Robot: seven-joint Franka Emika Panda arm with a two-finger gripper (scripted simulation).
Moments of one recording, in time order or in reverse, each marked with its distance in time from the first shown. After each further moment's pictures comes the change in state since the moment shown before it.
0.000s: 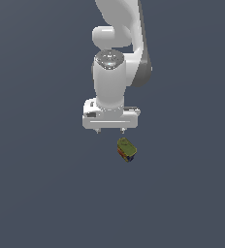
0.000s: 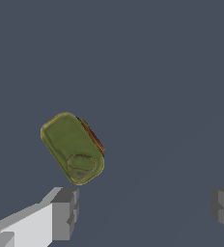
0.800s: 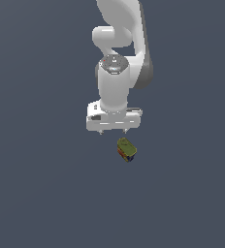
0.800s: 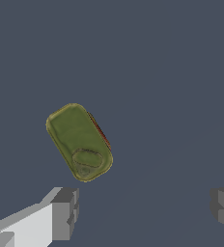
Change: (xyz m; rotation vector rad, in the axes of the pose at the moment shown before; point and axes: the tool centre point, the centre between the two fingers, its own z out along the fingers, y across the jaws) arm -0.005 -0.011 0.011 0.002 -0.015 -0.064
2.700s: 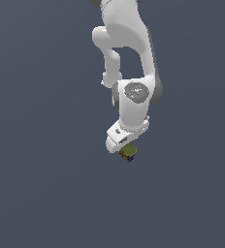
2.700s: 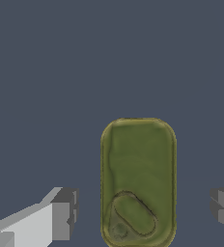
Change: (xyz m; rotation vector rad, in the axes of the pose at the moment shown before) arm 0.022 -0.062 0.068 0.009 -0.009 -0.538
